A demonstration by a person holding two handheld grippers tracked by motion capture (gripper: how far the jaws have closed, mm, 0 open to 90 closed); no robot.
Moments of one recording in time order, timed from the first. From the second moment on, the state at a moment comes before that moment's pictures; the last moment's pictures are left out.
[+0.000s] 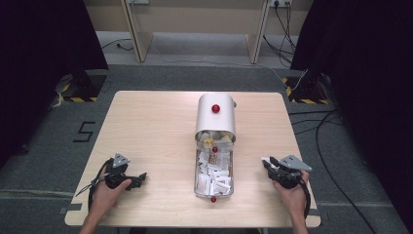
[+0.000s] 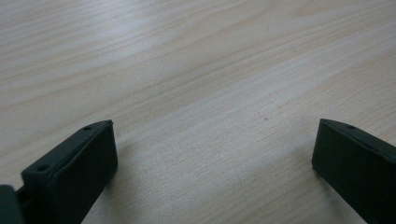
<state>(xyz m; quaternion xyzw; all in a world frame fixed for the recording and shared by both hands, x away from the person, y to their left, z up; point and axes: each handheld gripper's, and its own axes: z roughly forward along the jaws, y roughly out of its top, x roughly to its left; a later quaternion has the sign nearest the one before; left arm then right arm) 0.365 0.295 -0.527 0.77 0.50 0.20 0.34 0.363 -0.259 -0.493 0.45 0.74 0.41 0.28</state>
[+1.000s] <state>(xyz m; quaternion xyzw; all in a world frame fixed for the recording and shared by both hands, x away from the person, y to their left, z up) 0.365 0.295 -0.526 0.77 0.50 0.20 0.34 0.333 -0.240 -0.483 0.45 0.75 0.41 0.25</state>
